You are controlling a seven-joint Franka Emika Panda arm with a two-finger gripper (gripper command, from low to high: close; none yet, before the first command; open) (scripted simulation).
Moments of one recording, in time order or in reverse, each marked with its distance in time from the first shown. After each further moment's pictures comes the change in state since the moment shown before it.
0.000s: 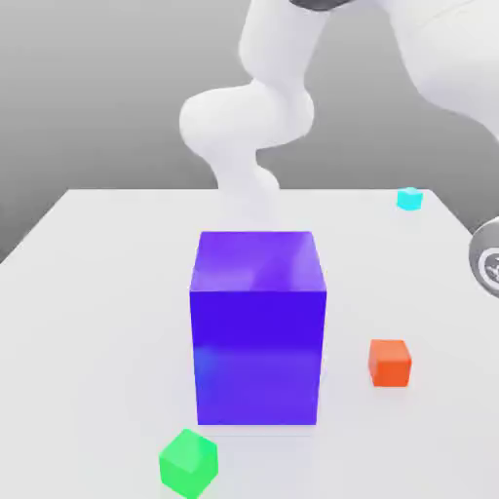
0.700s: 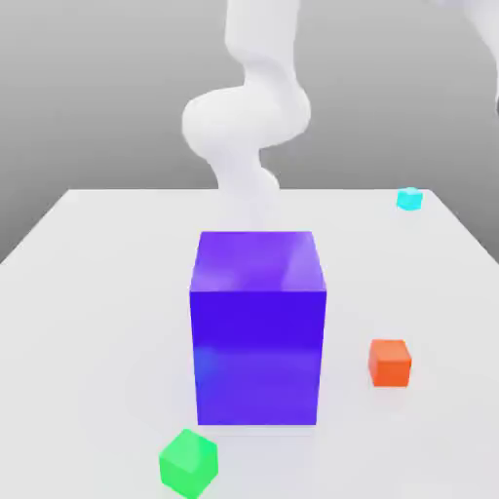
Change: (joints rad) arm 0.088 -0.396 0.512 -0.221 0.206 -0.049 -0.521
